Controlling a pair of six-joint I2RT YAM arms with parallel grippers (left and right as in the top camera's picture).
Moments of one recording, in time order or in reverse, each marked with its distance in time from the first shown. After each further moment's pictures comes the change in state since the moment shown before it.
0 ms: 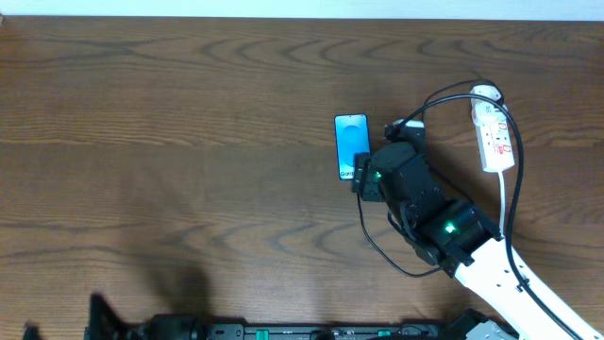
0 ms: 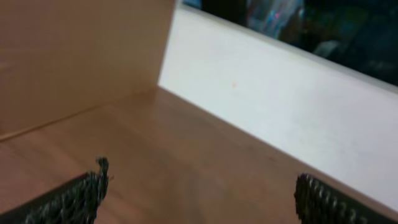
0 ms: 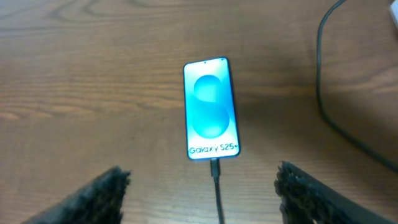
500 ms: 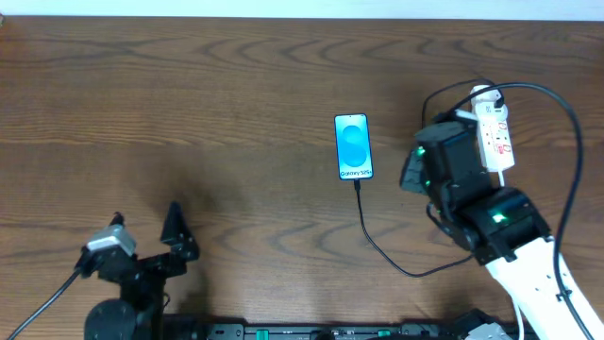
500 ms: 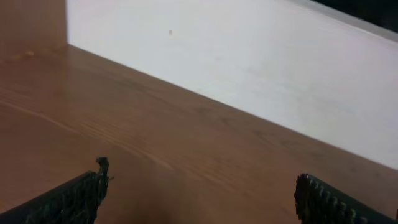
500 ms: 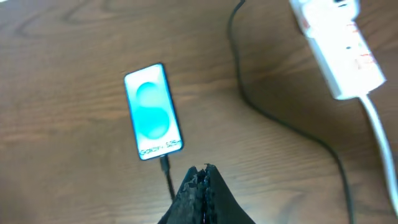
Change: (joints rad) left arm 0.000 0.006 -0.622 0.565 0.287 0.000; right arm -0.186 -0.035 0.177 -0.319 -0.006 0.006
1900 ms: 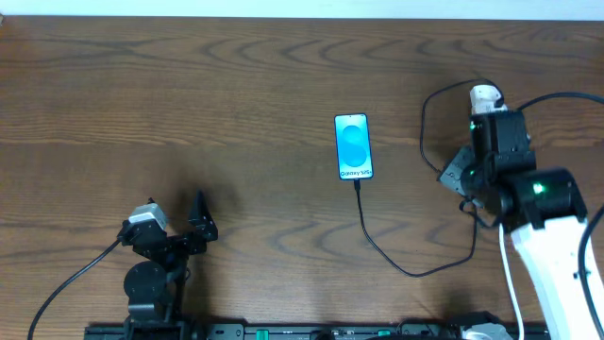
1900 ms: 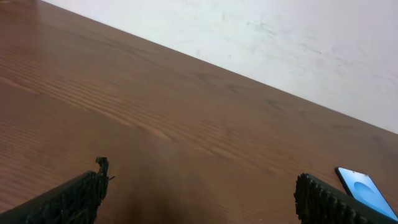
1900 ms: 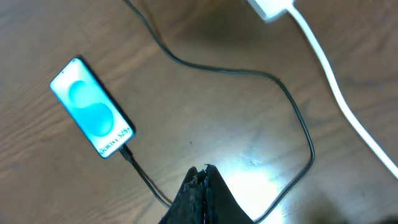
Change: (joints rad) left arm 0.000 0.001 -0.420 0.364 0.049 0.000; right arm -0.303 0.085 0.107 -0.278 -0.170 0.158
